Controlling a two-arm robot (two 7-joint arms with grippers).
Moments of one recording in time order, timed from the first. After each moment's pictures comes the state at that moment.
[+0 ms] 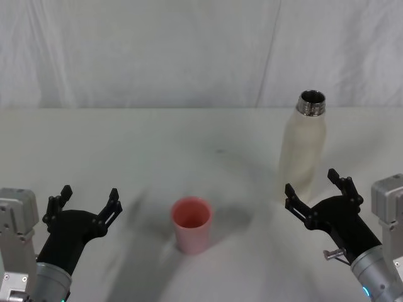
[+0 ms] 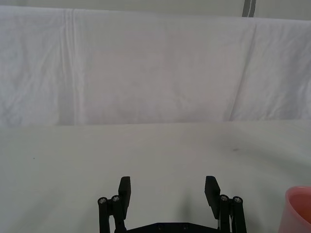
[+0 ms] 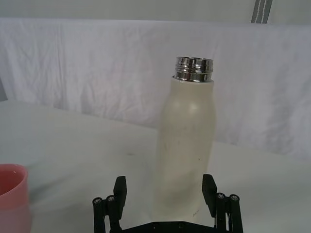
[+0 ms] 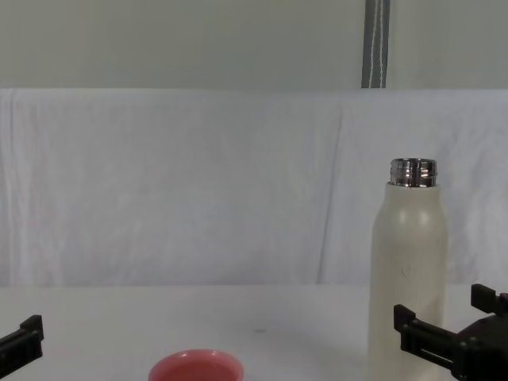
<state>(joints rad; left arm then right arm) 0.27 0.24 0.04 -1.85 -0.25 -0.02 -0.02 -0.11 0.15 -0.21 -1.72 0.06 -0.07 0.17</state>
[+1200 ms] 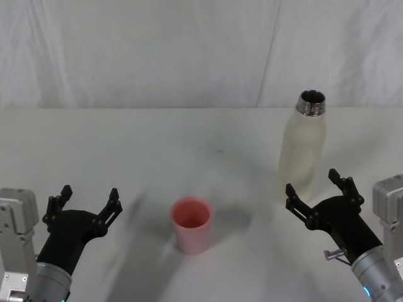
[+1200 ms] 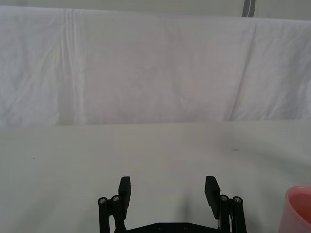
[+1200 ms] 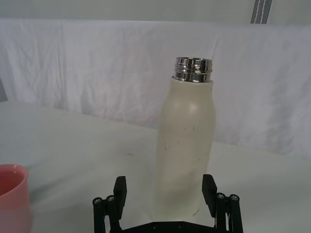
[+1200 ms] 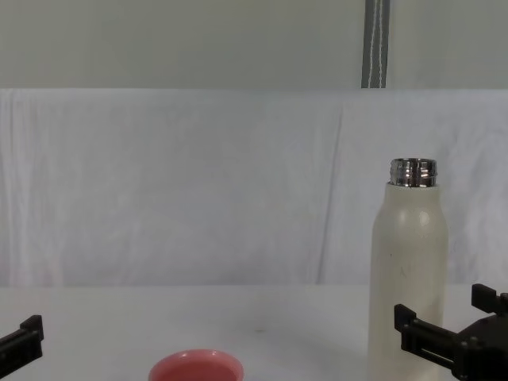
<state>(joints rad) 0.27 0.24 0.04 -1.85 -0.25 -0.02 -0.02 -0.11 0.15 -0.21 -1.72 0.06 -0.07 0.17</state>
